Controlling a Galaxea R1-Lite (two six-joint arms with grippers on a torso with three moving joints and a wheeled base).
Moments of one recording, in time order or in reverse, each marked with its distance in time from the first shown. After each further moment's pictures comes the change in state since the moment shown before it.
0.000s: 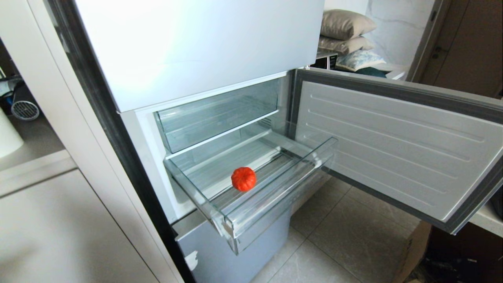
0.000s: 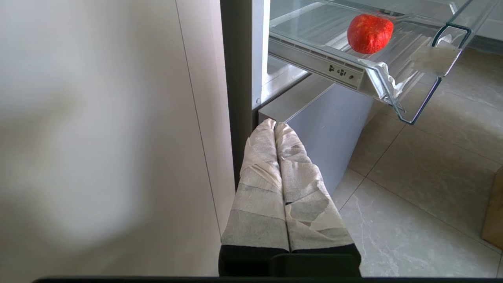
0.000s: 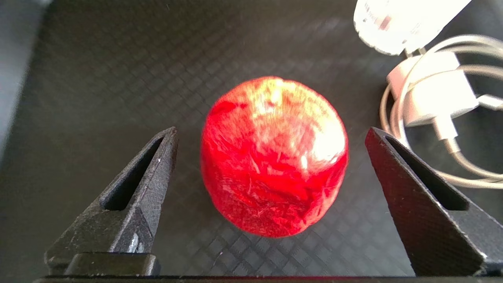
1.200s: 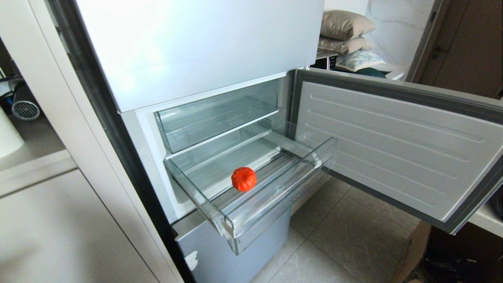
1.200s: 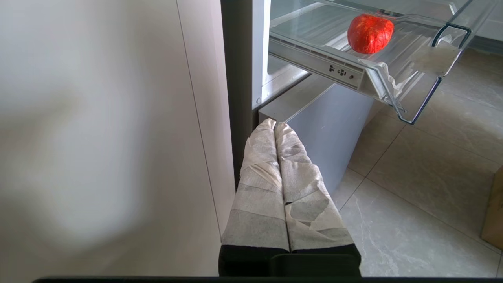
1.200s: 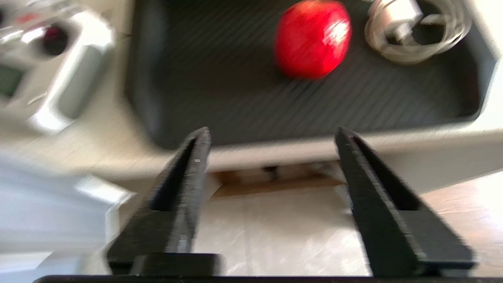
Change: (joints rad) left arm 0.000 0.000 0.000 0.000 0.000 0.000; right arm 0.043 -0.629 0.613 0.001 -0.046 0.083
